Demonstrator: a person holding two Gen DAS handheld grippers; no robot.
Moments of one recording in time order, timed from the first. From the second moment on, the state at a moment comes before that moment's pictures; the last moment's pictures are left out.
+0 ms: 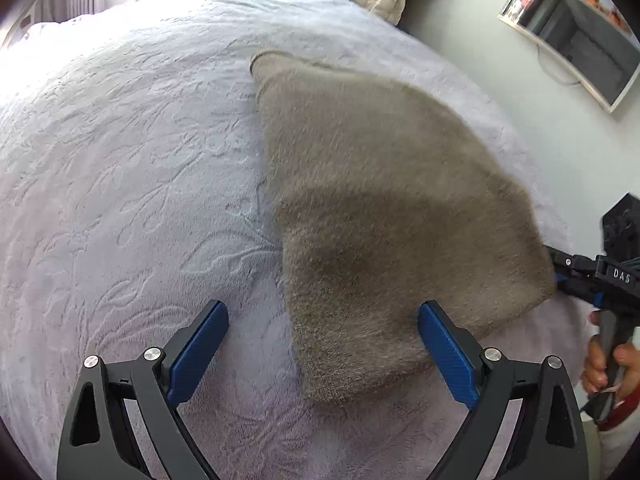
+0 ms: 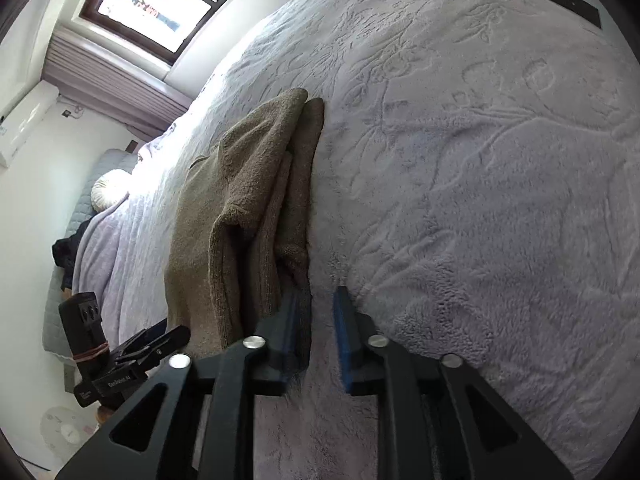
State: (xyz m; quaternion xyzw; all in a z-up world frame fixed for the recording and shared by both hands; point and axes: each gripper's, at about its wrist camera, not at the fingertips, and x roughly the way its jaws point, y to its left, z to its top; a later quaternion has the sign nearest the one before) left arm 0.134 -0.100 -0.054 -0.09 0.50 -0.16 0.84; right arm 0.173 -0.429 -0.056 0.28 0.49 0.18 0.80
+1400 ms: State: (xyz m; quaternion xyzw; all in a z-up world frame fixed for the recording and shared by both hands) left arm 0.176 -0.098 -0.025 -0.15 0.47 -0.28 0.82; right arm 0.300 -0.376 -0.038 0.36 0.46 0.35 0.74
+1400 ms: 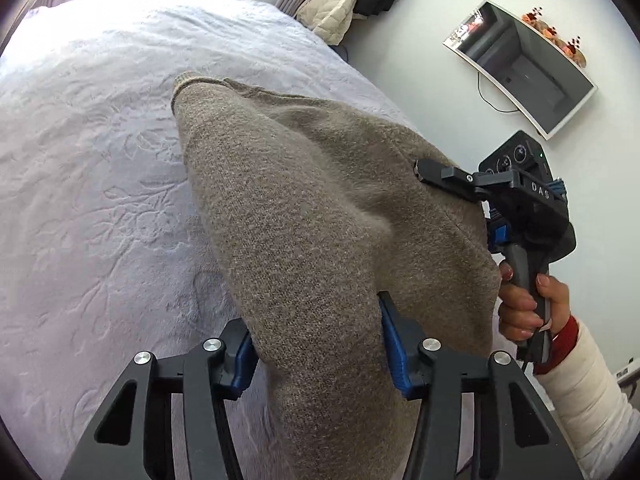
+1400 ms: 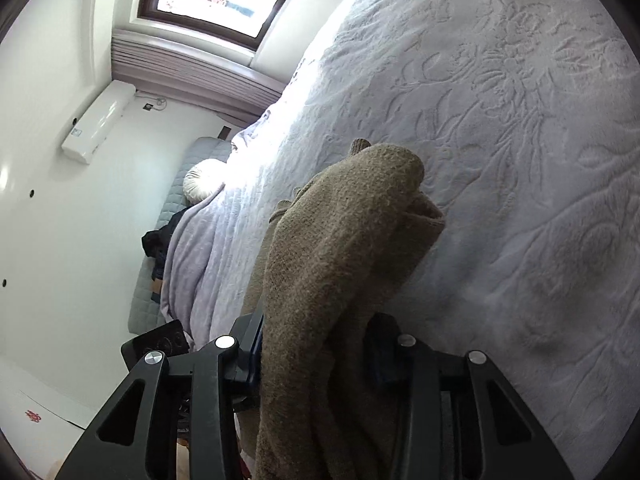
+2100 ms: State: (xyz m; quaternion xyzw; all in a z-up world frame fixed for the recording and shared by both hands) left arm 0.047 0.014 -0.019 -0.13 0.48 -0.22 0.84; right arm 0.180 -0.244 -0.038 0.36 0.49 0.38 0.70
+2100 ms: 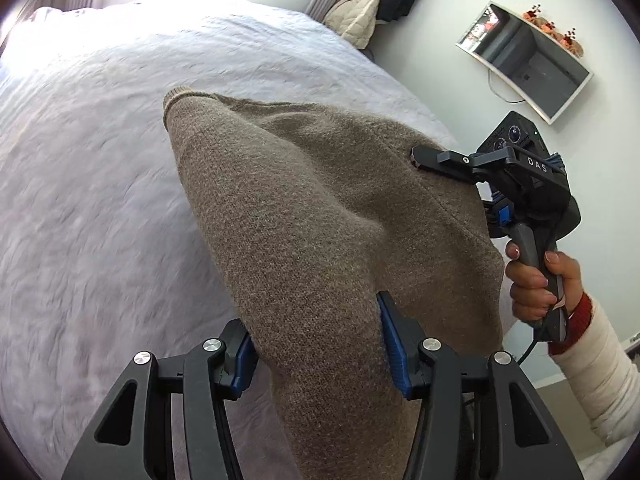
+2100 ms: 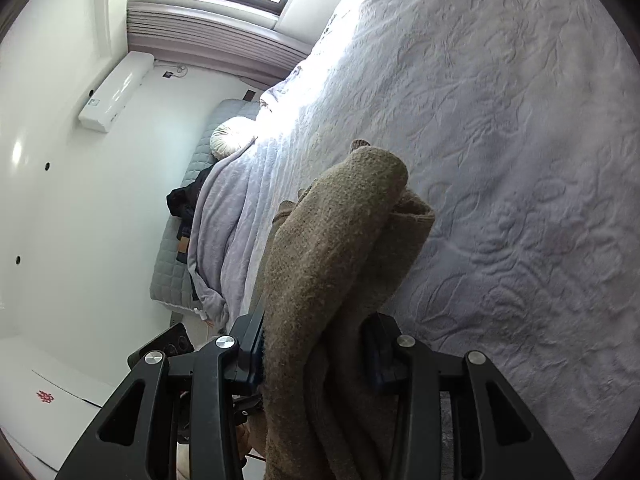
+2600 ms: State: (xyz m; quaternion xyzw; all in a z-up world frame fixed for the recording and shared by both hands) left arm -0.008 0.029 -0.031 -0.06 0.45 -0.05 0.89; right arm 0.089 -0.232 0.019 0.21 0.45 0.36 0.79
